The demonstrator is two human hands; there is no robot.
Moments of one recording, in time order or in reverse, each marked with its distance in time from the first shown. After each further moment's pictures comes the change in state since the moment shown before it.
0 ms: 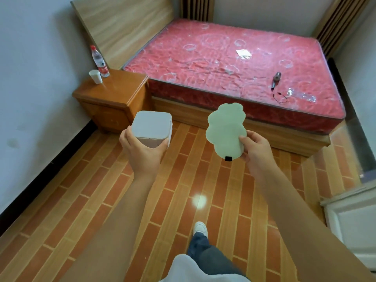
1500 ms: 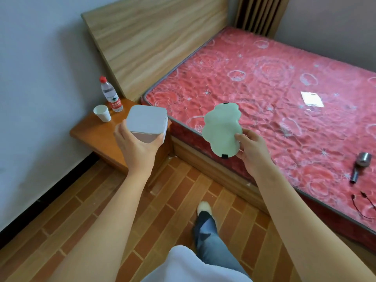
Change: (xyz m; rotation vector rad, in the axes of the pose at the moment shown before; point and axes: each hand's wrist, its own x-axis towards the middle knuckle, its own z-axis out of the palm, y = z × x) left_hand 0.539 -0.012 0.273 0.112 0.241 -0.063; right_hand 0.573 -0.172 0.312 -0.045 -0.294 0.068
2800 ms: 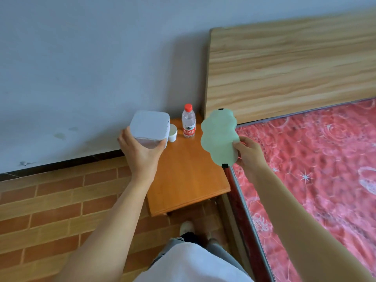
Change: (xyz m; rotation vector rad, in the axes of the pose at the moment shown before) left_hand 0.284 -0.117 0.066 0.190 0.548 -0.475; right_hand 0.334 -0.074 0.357 -0.437 -0.700 0.078
